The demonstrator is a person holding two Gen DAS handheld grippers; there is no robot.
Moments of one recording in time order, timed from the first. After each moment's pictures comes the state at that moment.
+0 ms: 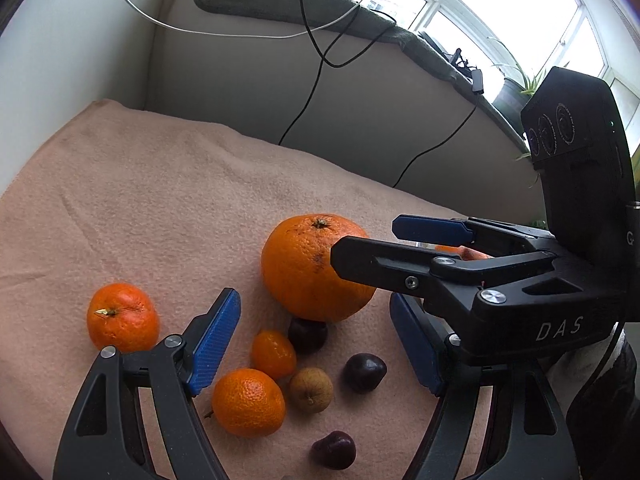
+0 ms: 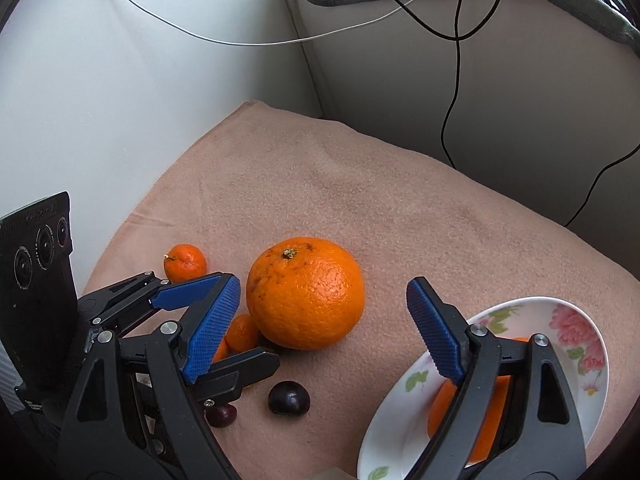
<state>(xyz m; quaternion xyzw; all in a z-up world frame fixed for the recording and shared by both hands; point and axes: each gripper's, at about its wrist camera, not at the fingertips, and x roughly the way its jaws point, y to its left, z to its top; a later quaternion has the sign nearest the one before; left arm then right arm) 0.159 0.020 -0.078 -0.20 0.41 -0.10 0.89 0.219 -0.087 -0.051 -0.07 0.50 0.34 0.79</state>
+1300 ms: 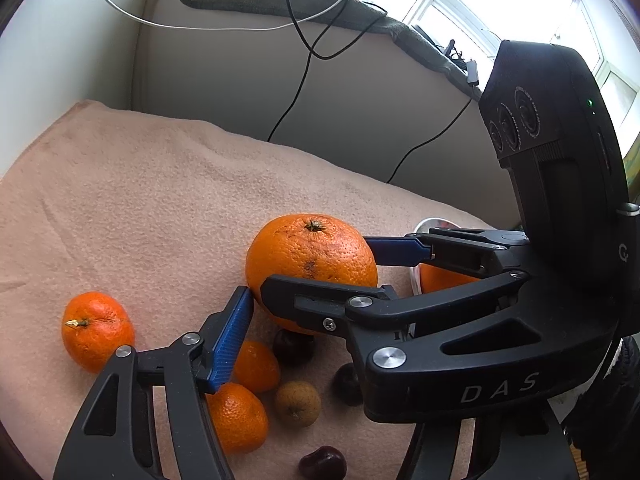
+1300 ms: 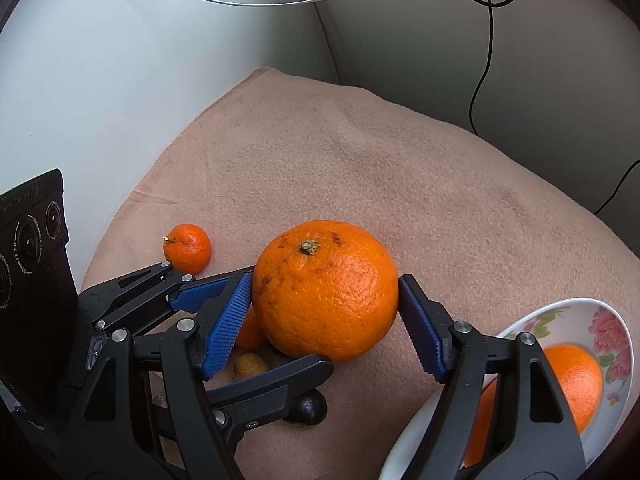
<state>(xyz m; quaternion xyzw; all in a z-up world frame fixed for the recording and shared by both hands) 0.166 0.010 -0.083 -0.19 0.41 -0.11 0.89 0.216 -0.069 -0.069 -0.08 0.53 0.36 0.76</state>
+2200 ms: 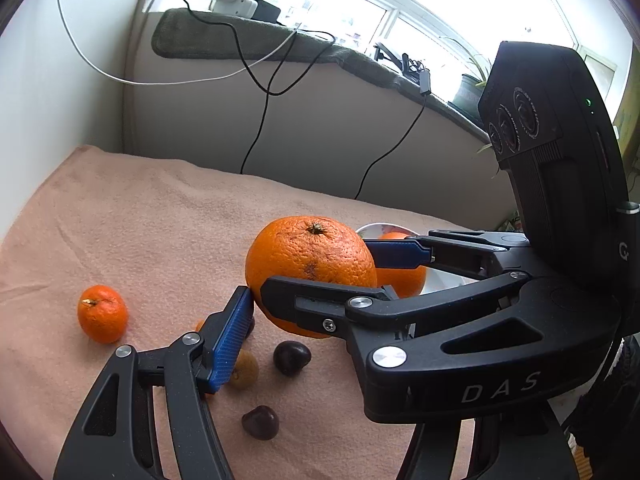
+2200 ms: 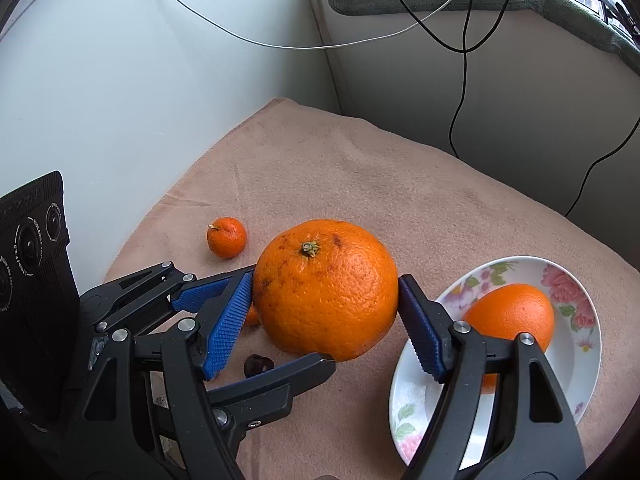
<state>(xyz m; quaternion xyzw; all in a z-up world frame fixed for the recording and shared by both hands) 0.127 -0.022 -0.040 -0.16 0.36 -0.12 0.91 0.174 -0.096 -0.022 -0.08 0.49 0.36 0.79</state>
